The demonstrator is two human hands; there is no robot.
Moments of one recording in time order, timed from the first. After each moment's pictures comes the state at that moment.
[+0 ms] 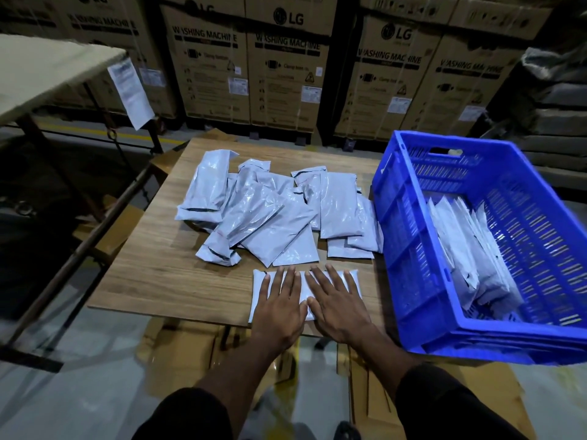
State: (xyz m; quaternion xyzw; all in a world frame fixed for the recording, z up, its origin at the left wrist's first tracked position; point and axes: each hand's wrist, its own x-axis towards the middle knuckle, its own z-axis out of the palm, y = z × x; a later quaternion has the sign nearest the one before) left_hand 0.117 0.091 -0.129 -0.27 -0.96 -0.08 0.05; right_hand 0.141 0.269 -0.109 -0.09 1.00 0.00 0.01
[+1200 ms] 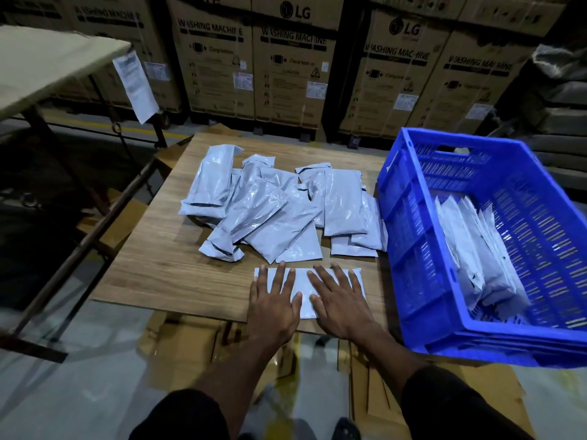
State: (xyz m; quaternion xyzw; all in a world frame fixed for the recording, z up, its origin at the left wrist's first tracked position) left_hand 0.117 0.080 -0.135 -0.19 -0.97 -0.15 0.06; right_hand 0.142 0.265 -0.096 -0.06 1.00 -0.02 0.07
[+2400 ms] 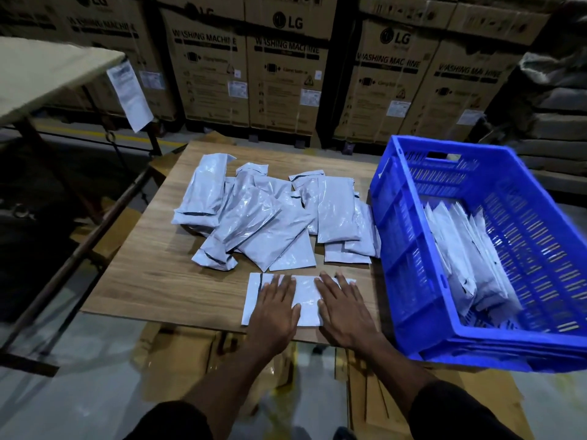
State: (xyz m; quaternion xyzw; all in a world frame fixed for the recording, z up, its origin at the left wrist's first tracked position) left_hand 0.111 0.088 -0.139 -0.26 -0.95 -0.16 0.03; right_hand 0.147 0.279 -0.085 -0.04 0.99 -0.06 0.08
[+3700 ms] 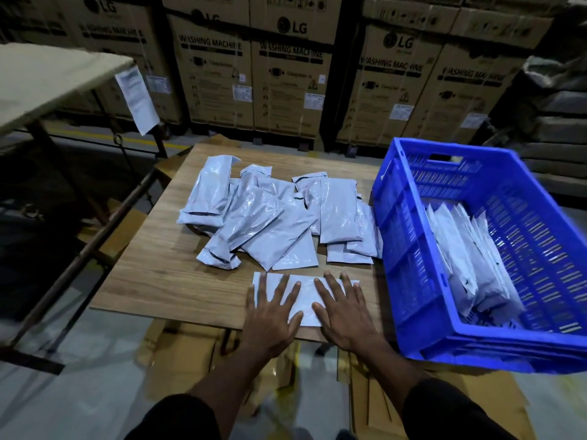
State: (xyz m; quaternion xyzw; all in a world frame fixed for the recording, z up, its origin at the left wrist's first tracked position) left_hand 0.119 0.076 -0.134 -0.25 -0.96 -0.12 0.02; right_hand 0.152 0.281 -0.102 -0.04 1.00 -0.04 0.07
